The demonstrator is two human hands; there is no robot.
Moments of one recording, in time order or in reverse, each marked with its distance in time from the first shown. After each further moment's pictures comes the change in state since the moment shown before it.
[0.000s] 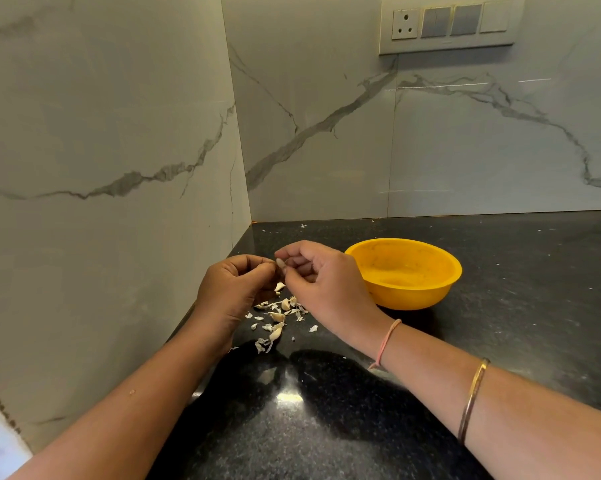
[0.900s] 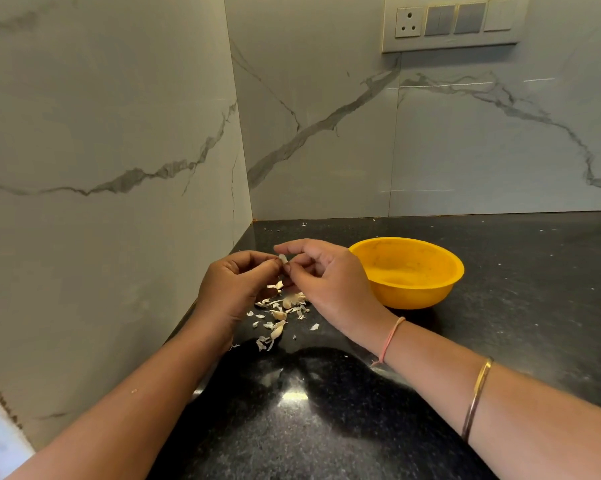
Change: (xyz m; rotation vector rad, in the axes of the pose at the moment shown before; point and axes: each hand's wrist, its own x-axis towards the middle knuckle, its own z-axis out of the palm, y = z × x) left_hand -0.005 0.004 0.000 -0.005 -0.006 0.042; right_hand 0.000 0.002 -0.001 0.143 0.000 0.066
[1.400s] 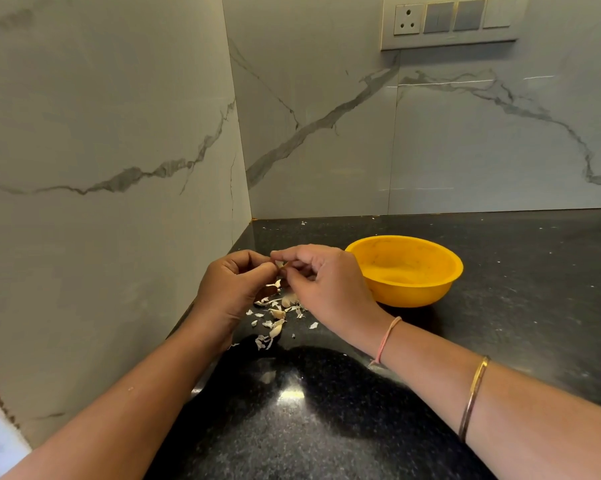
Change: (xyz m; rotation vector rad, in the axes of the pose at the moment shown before) left_hand 0.002 -0.003 -0.001 0.028 -0.028 0.004; right_hand -0.001 0.000 0.001 -0.177 0.005 -0.105
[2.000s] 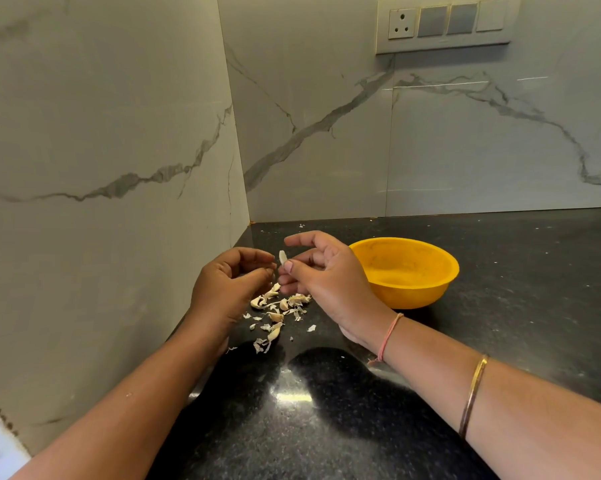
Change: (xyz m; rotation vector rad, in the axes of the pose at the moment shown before) left_hand 0.004 -0.003 -0.003 0.005 0.041 0.049; right_hand 0.003 -0.009 -0.008 0.546 -0.039 0.331
